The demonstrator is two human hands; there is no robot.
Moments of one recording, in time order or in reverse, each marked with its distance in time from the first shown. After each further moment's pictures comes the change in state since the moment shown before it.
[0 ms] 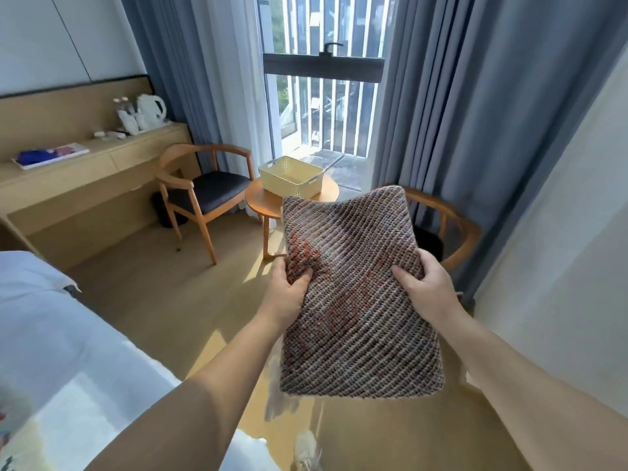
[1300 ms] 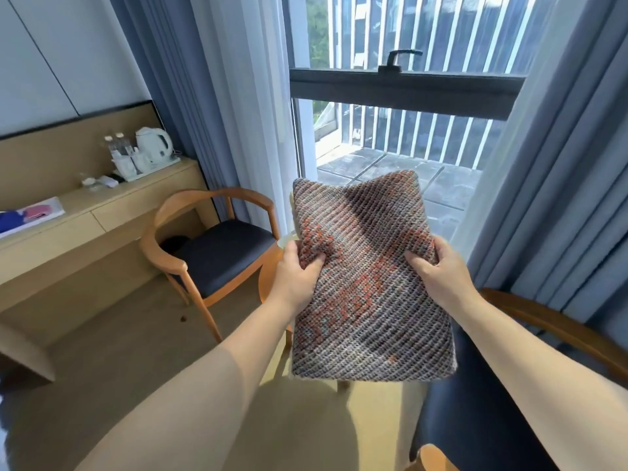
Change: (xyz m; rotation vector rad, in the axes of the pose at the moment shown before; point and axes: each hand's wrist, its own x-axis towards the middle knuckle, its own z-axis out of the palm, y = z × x) left_hand 0.719 -0.024 -0.009 0.078 0.138 0.046; right_hand 0.718 0.014 0.196 0.062 -0.054 -0.051
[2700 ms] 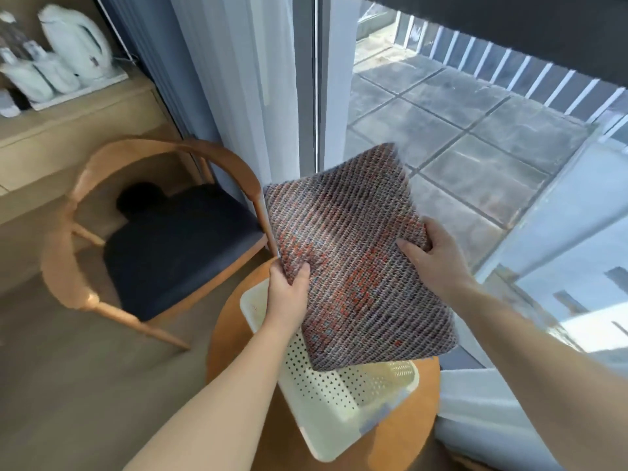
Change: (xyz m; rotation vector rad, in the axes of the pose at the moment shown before) left_hand 0.455 -0.222 0.107 -0.166 0.269 -0.492; right_hand 0.528 0.172 0.194 -0.179 -0.353 0.113
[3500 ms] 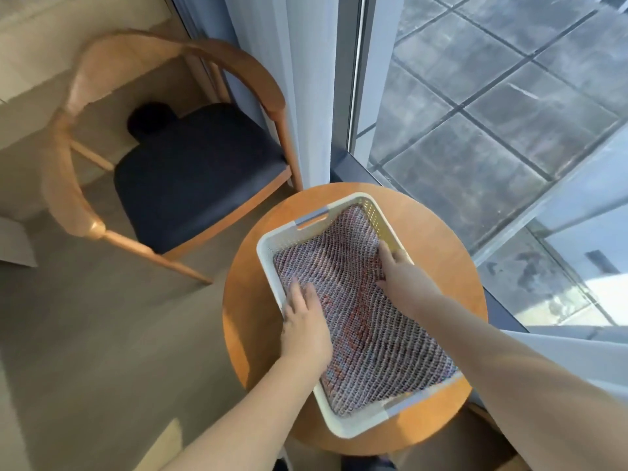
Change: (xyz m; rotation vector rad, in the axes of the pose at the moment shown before) left_hand -0.043 -0.138 -0.017 1.179 -0.291 -0.249; right_hand -0.028 0.112 0.160 -0.789 -0.611 -0.031
